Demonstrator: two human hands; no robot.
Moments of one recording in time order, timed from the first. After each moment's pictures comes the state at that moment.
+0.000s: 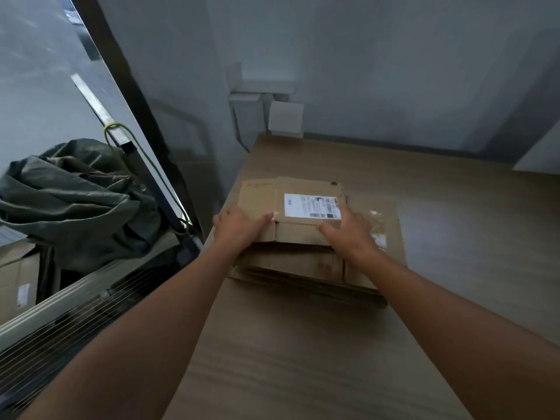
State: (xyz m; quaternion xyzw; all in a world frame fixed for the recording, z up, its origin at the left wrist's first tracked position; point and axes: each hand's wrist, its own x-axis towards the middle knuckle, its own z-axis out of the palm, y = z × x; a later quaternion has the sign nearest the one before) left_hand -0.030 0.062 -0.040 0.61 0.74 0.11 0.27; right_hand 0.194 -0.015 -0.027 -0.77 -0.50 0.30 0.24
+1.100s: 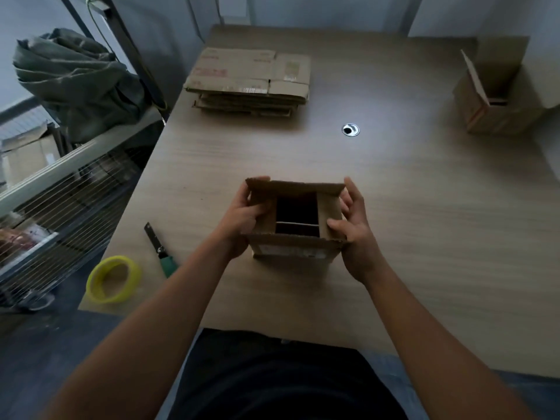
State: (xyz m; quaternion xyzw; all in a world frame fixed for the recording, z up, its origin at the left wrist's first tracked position) left_hand -0.022 -0.501 0.000 0.38 0.41 0.36 0.75; right_hand 0.185 -0.603 -0.016 -0.52 -0.37 0.52 0.57
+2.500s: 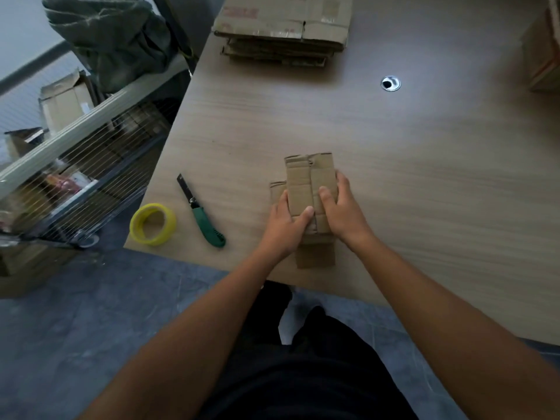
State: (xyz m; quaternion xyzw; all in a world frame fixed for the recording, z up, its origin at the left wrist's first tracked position) left_hand -0.024 -0.589 -0.055 0.58 0.61 0.19 0.50; right_hand 0.127 -0.592 -0.055 -0.72 -0.44 0.40 0.36
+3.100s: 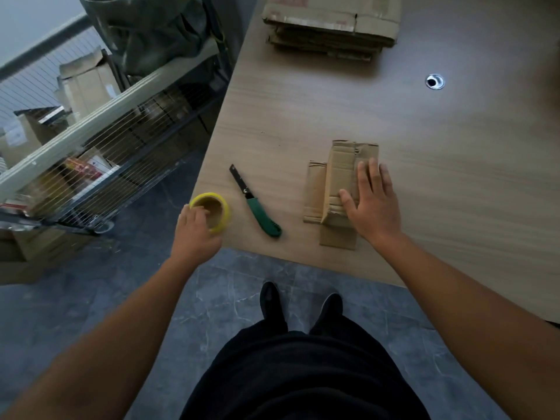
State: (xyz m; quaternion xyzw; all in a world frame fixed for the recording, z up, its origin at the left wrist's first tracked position) left_hand -0.341 -0.556 -0.078 0.69 0.69 -0.02 0.22; right_hand 0.053 -0.589 -0.050 -0.77 -0.63 0.11 0.07
